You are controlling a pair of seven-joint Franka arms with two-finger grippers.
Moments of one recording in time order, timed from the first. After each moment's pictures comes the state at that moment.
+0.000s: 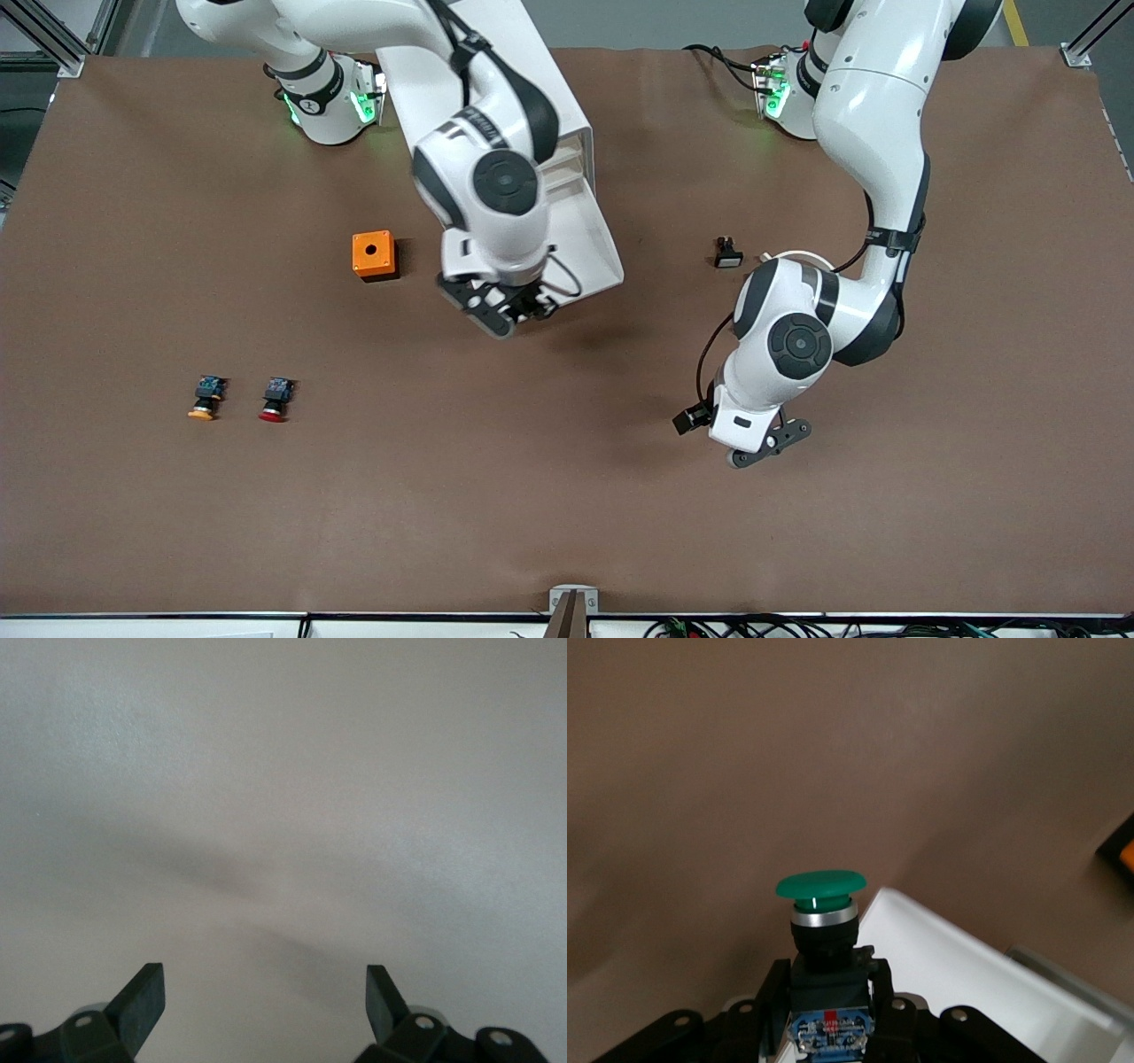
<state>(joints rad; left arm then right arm) -0.45 0.75 0.06 -1.36 -0.12 2.18 -0.78 0.68 0.53 -0.03 -1.40 -0.01 1.89 1.28</state>
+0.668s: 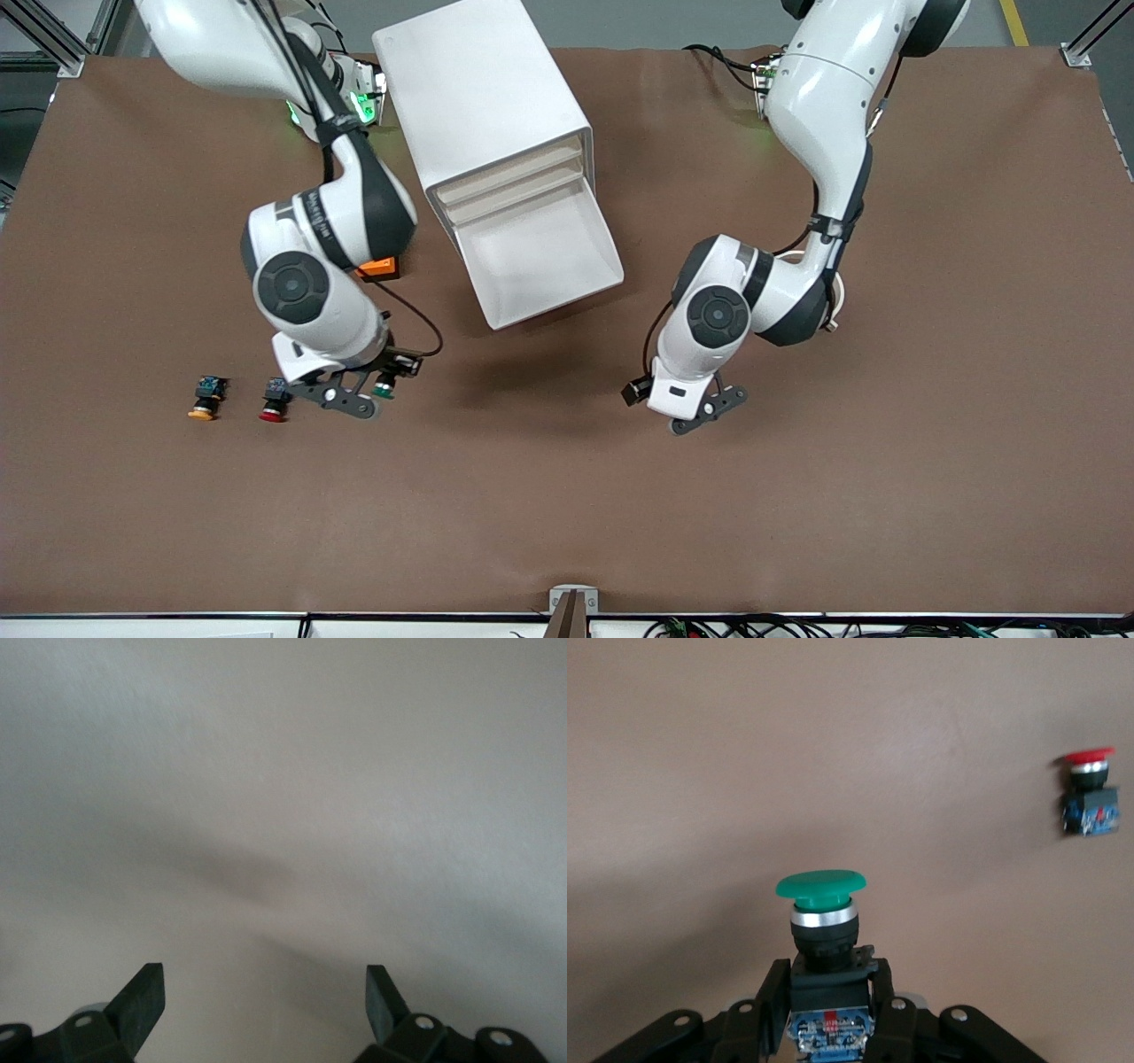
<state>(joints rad) -0.59 0.76 0.05 -1.39 -0.12 2.18 -0.96 0.38 0.49 -0.04 -1.57 -0.01 2.02 0.64</state>
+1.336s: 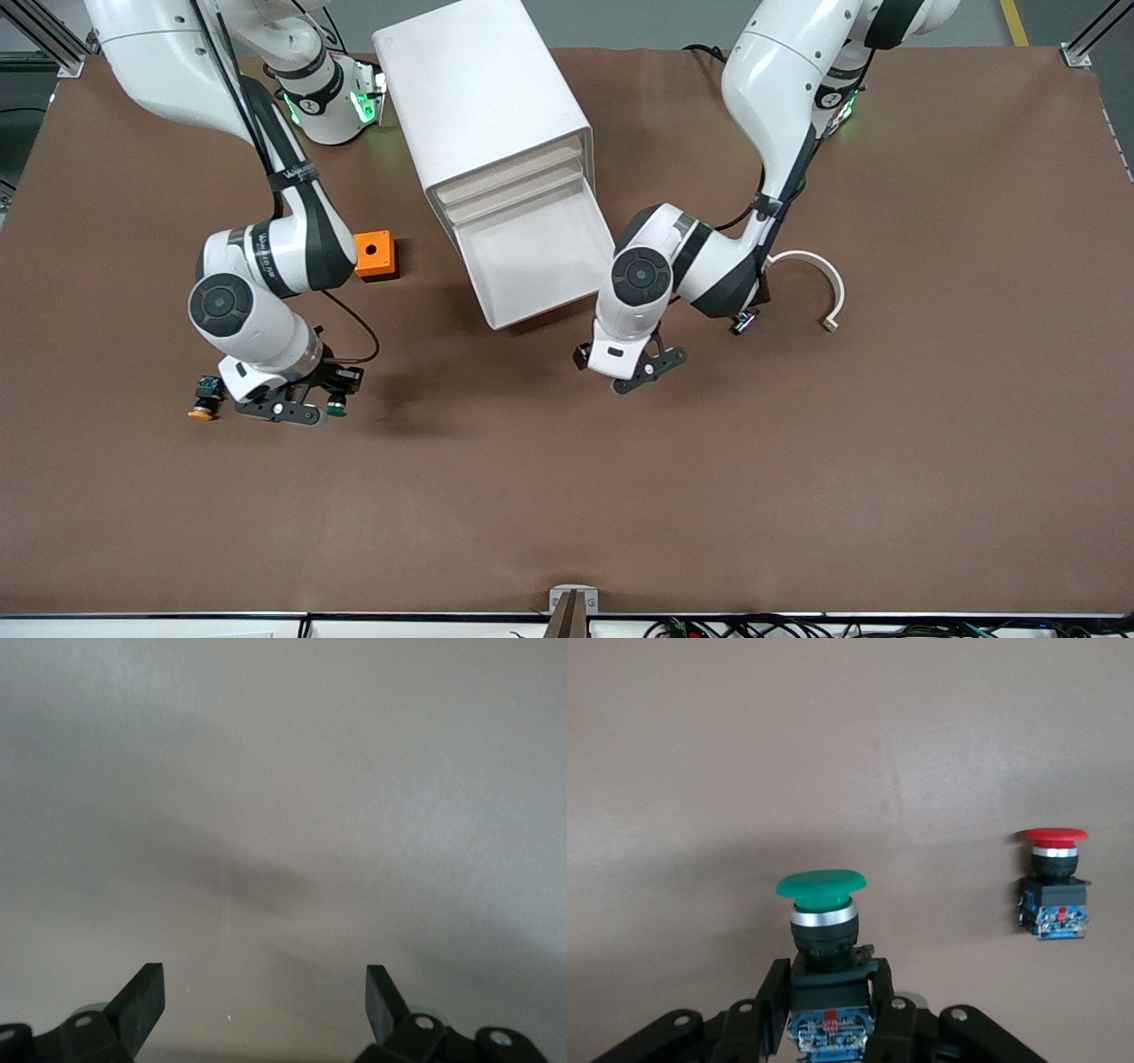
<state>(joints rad) -0.70 0.76 0.05 -1.42 -0.12 2.18 -1.09 0.24 0.46 -0.04 -1.84 -0.02 2.35 0.38</state>
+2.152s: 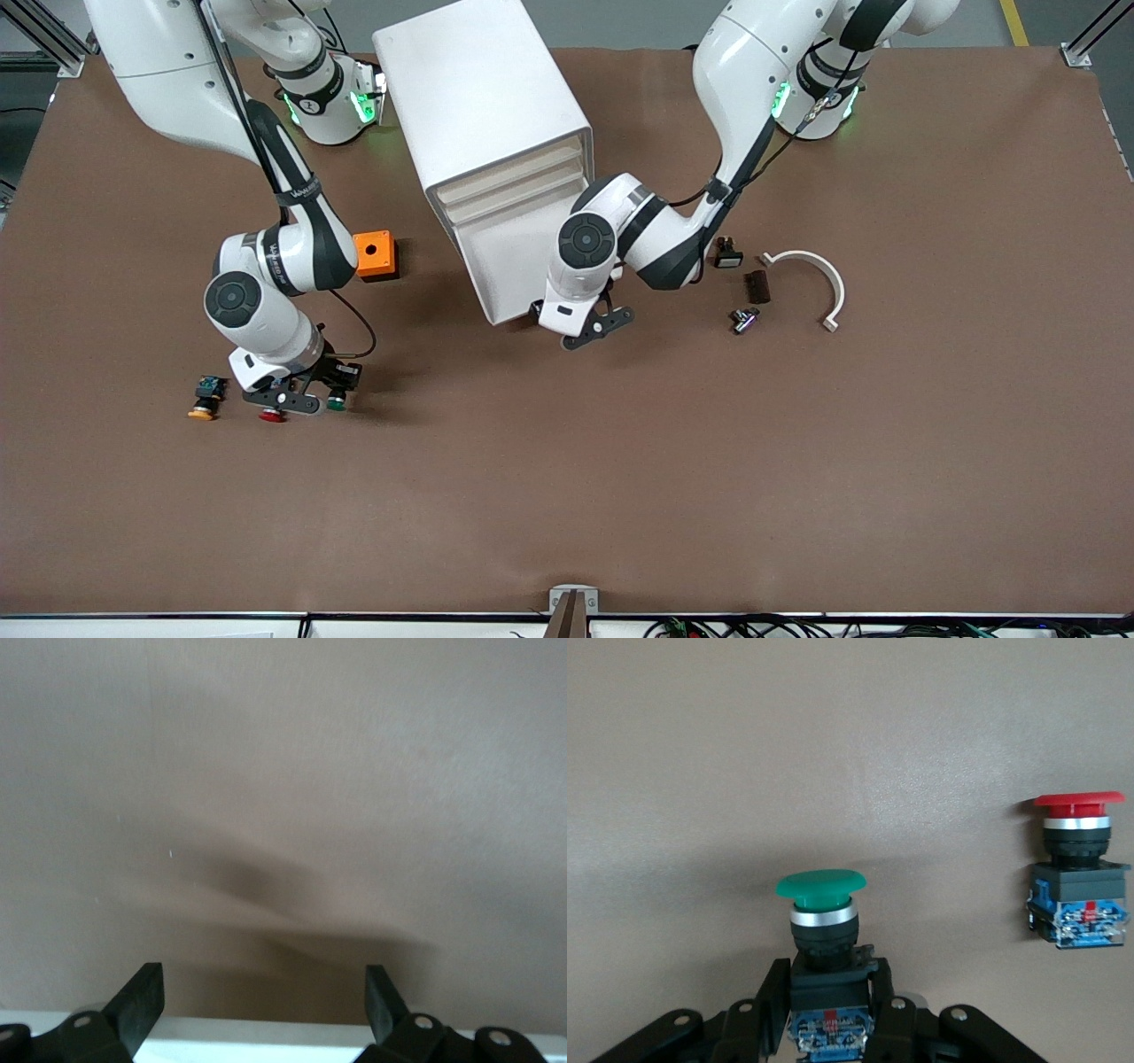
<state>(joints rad) -0.72 0.76 -0.11 -1.44 -0.13 2.17 -1.21 0.22 0.51 -0.04 -1.98 -0.02 2.55 0.38</state>
